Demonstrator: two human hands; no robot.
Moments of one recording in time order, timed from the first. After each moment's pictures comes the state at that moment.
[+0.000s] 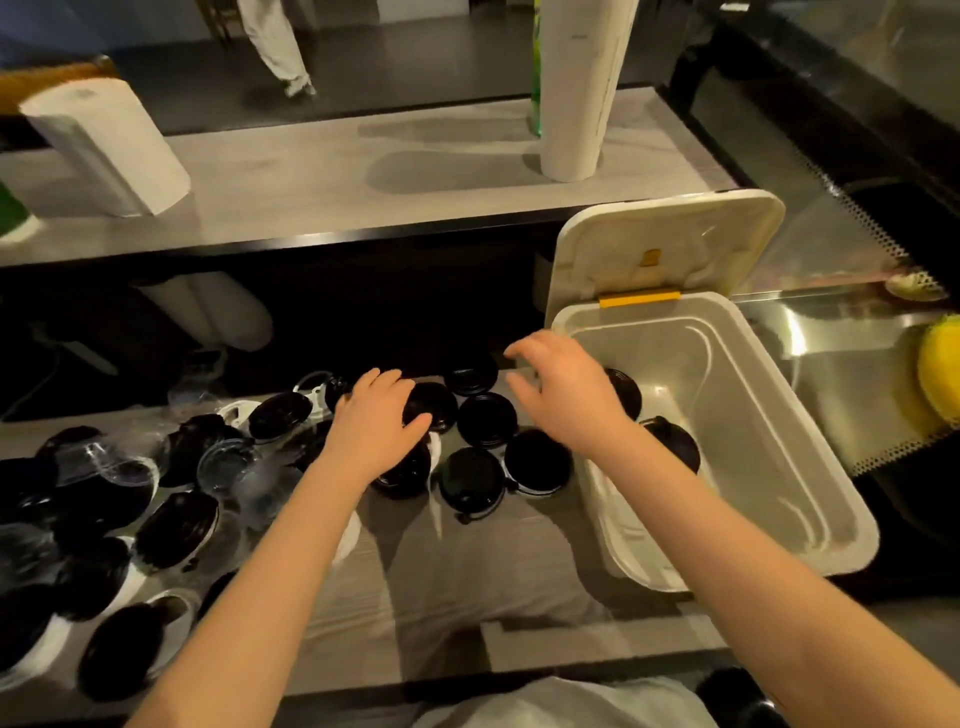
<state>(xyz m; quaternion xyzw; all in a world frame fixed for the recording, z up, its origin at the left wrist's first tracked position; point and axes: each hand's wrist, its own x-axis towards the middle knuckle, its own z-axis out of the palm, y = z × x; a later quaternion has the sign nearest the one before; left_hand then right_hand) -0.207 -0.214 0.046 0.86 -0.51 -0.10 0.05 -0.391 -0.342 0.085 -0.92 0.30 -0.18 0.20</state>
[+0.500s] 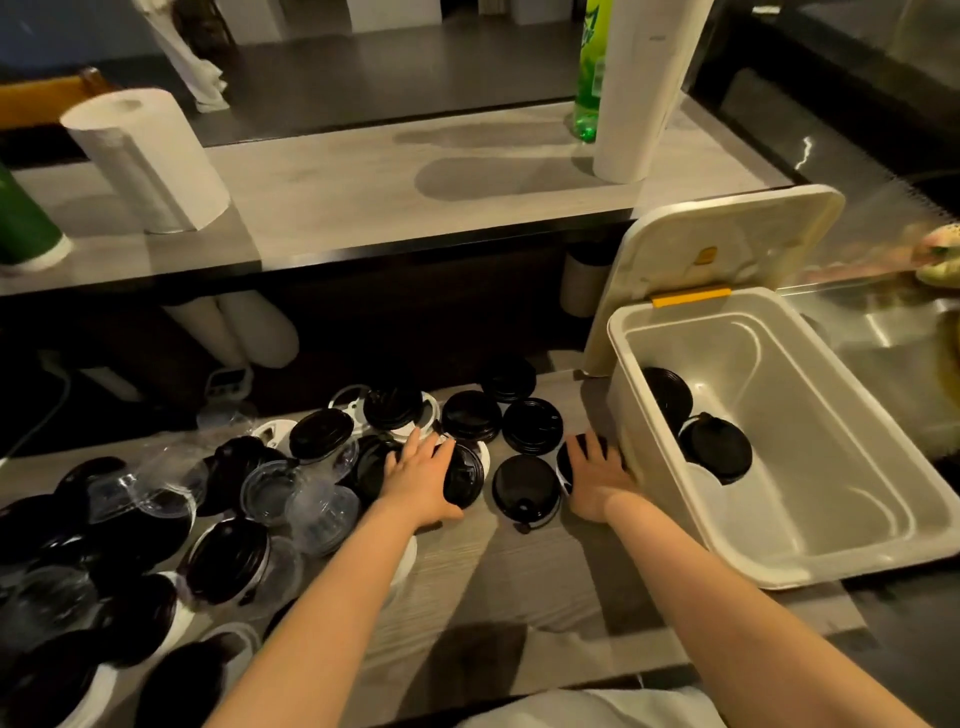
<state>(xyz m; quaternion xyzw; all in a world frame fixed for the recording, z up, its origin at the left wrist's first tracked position) -0.172 -0.189 -0.022 0.81 -0.53 -0.24 -0.07 -0.368 -0.307 -0.037 -0.82 0.48 0.23 0.23</state>
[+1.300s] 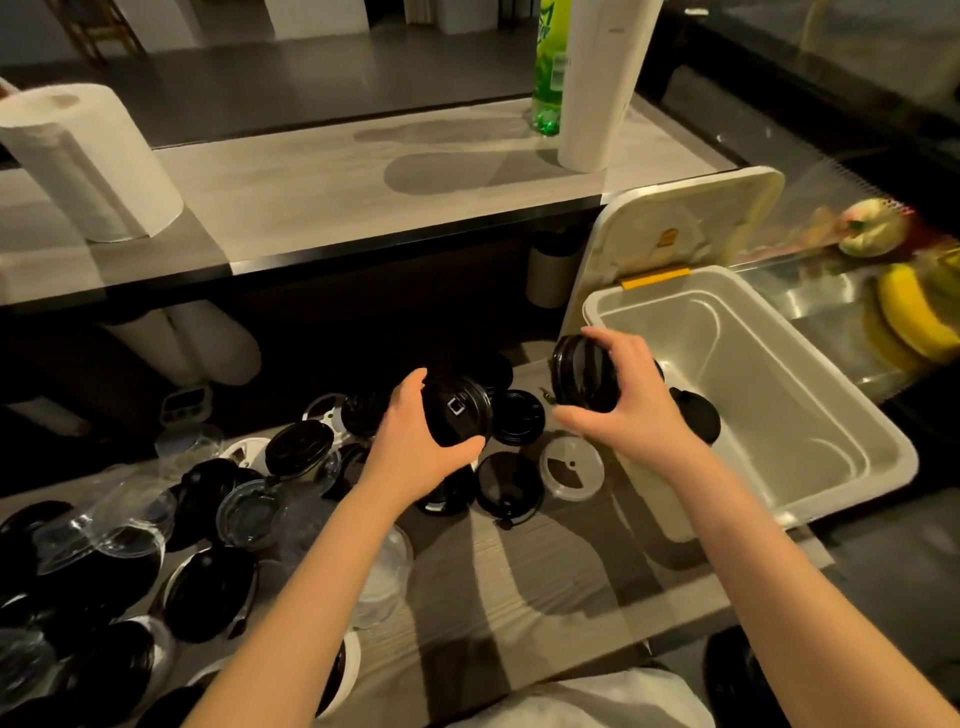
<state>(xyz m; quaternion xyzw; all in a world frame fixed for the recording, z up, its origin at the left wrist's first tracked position) -0.175 -0.181 0.052 0.78 -0.49 -0.26 0.31 -0.388 -0.282 0.078 -0.79 0.43 -0.27 0.34</state>
